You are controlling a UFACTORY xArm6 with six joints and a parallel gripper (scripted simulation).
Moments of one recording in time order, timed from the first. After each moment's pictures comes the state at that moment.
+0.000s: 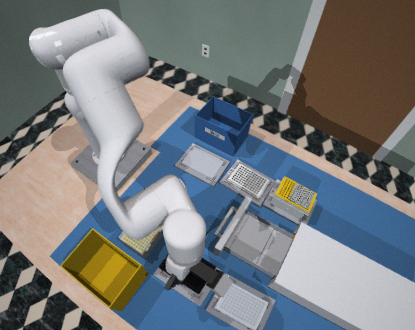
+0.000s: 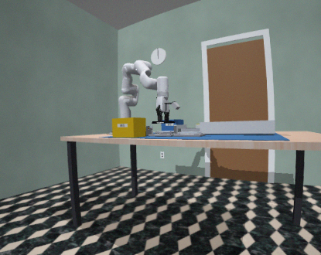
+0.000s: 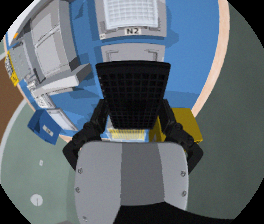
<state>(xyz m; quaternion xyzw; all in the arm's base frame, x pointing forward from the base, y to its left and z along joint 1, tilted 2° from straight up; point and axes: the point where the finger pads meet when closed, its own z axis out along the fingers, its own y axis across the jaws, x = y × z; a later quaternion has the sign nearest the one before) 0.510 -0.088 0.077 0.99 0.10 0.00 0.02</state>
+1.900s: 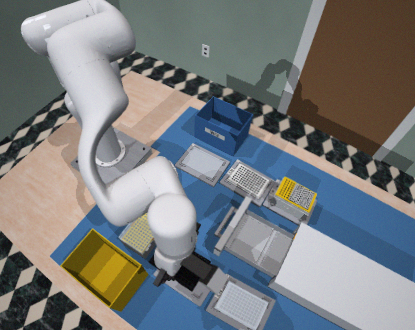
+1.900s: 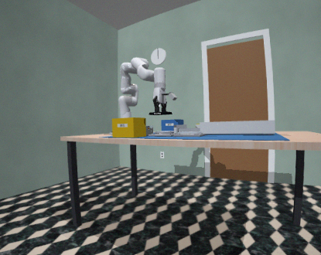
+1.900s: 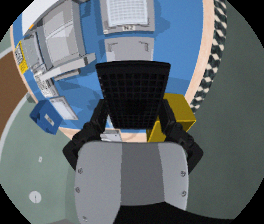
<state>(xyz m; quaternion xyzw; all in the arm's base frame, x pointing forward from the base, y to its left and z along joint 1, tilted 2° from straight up) 0.498 -0.099 0.136 0.99 0.10 -0.01 0.02</state>
